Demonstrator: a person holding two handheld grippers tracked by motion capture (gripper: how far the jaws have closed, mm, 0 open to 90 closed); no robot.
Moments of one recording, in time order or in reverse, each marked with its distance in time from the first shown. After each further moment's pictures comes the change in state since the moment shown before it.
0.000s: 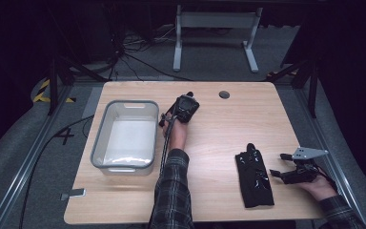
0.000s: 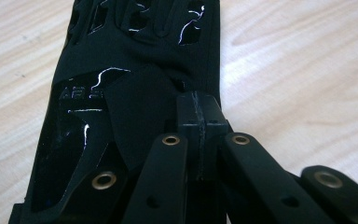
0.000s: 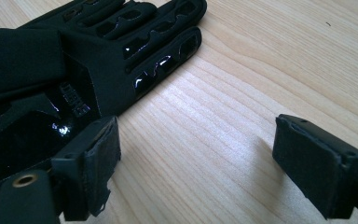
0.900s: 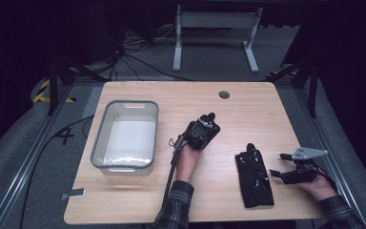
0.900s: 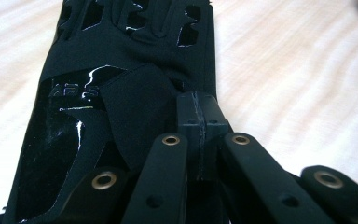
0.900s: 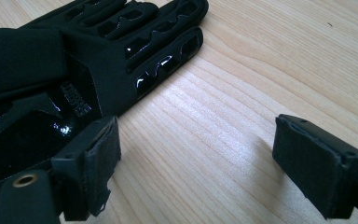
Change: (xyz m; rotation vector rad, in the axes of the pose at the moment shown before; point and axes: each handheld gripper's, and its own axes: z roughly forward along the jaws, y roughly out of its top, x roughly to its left) left arm -0.084 -0.058 -0.039 -0.061 -0.231 0.086; right arm 0.000 0.000 0.000 -0.001 0.005 -0.004
